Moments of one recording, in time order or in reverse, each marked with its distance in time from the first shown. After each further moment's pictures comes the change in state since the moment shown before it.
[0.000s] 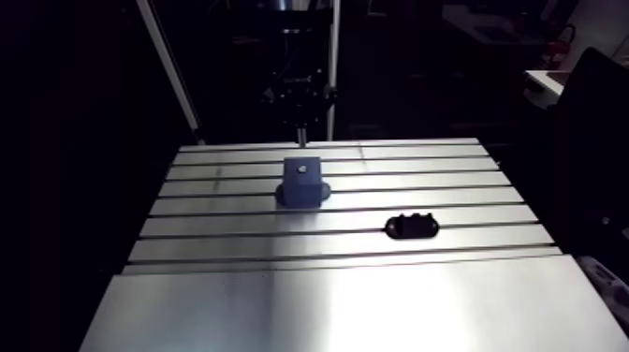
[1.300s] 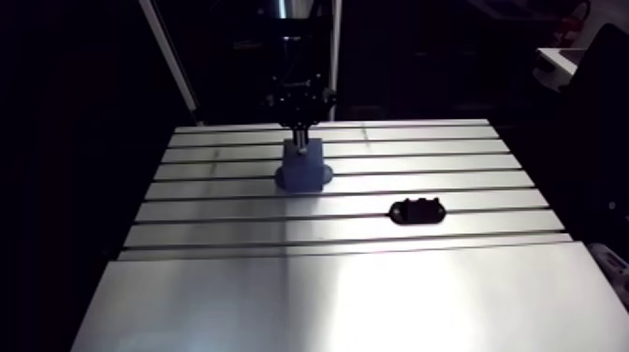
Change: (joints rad) arm 0.004 0.071 0.026 -0.060 0.009 0.000
